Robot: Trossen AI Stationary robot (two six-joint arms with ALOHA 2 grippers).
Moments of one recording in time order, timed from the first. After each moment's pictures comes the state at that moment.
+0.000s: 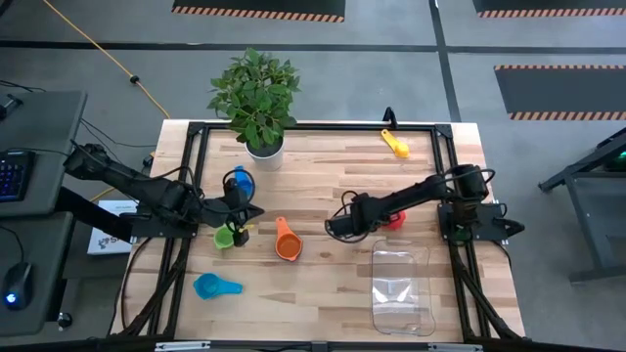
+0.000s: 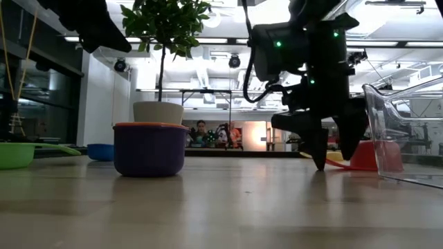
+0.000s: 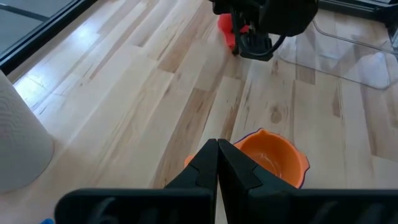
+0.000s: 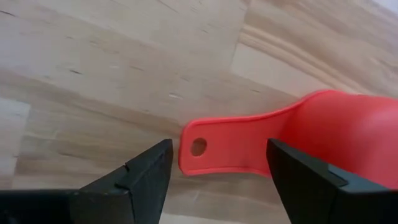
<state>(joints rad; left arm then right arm) -0.37 0.93 0.70 -0.47 -0.51 -0.48 0.15 1.93 1.20 -1.02 0.23 1.42</state>
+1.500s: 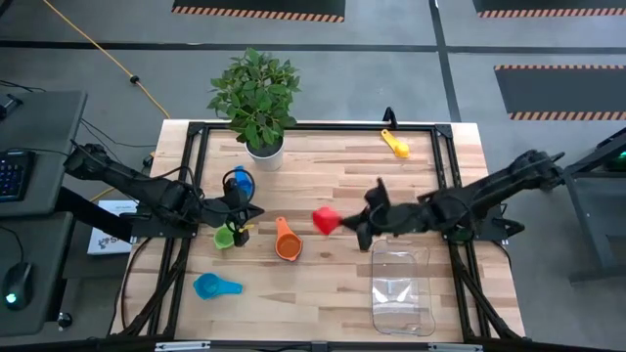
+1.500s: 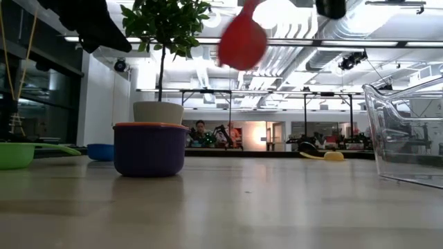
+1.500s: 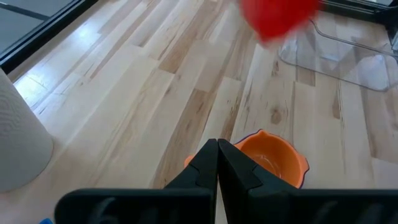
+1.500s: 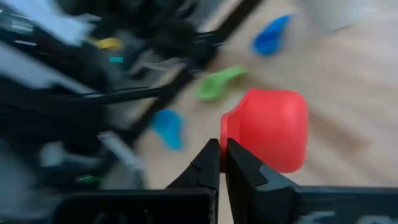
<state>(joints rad) -0.37 0.93 0.70 -0.46 -0.51 -0.49 0.38 1.29 1.04 -0.19 0.42 0.99</state>
